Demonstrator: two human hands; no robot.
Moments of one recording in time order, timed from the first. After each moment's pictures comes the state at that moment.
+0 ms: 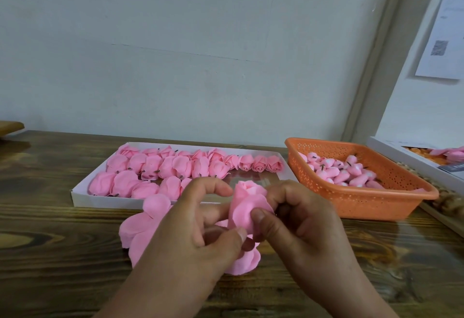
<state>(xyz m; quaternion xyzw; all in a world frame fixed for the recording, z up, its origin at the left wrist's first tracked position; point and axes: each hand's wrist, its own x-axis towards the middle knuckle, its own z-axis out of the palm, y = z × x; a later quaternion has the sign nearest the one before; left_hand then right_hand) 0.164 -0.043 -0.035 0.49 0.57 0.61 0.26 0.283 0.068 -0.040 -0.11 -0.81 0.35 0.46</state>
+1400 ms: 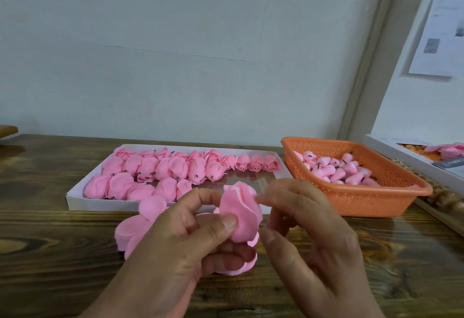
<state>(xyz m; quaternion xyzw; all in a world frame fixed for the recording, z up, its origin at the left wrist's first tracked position) 0.160 -0.038 -0.037 0.40 0.41 0.69 0.44 0.299 0.052 -0.034 -0.04 -0.82 0.22 0.53</state>
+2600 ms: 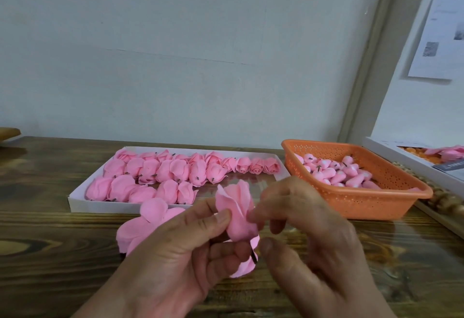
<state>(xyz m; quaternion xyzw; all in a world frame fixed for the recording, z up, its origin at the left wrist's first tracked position) 0.154 -0.037 -0.039 0.32 0.29 0.69 0.58 0.302 0.044 -0.017 -0.01 -0.85 0.23 0.47</state>
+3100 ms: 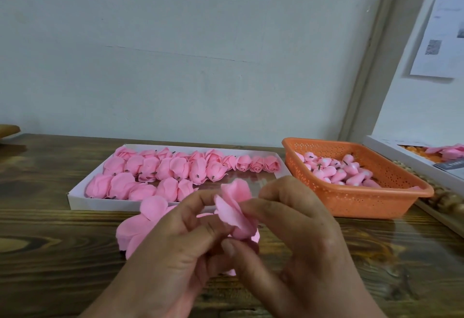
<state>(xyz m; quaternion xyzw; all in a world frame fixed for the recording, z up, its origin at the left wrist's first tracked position) 0.160 -0.035 -0.042 0.37 0.36 0.71 0.48 0.290 0.041 -0.021 -0.07 -0.86 0.07 0.50</state>
